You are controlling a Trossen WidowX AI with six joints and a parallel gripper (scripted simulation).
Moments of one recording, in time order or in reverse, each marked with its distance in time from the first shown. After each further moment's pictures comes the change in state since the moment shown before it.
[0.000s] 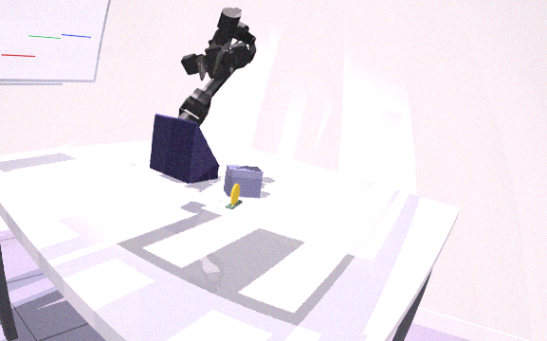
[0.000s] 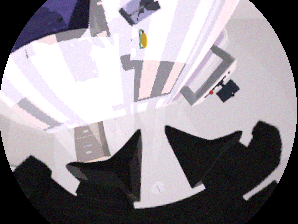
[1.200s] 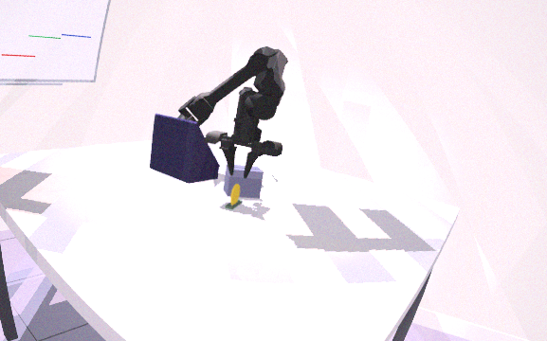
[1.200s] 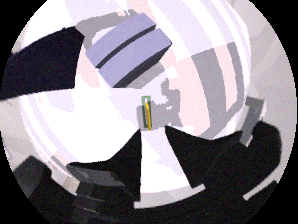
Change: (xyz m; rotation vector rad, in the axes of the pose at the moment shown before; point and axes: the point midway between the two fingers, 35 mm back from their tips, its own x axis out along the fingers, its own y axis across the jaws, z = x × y) arm 0.165 -0.049 0.186 -0.132 -0.782 0.263
